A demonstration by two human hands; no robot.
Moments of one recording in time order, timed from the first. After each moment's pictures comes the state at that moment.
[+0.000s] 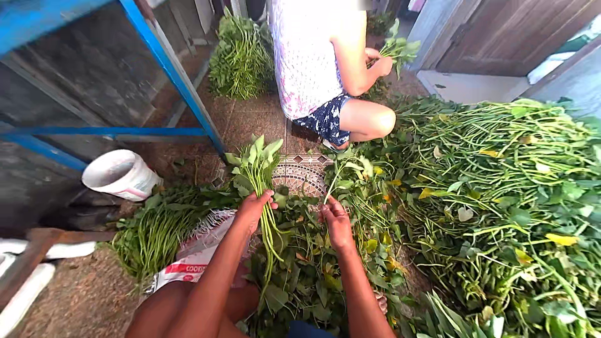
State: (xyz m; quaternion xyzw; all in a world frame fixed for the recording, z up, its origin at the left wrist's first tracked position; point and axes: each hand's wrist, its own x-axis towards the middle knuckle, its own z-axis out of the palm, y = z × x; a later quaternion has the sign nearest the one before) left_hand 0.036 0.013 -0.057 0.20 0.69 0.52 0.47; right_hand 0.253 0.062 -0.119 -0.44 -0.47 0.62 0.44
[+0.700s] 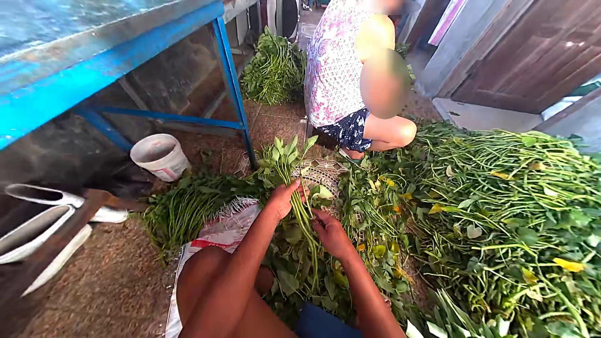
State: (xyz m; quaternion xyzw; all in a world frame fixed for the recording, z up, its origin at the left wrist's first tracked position) left_hand 0.036 -0.008 -0.047 0.13 0.53 0.62 0.57; right_hand 0.221 -0.011 -0.058 -0.40 -0.78 0.47 0.13
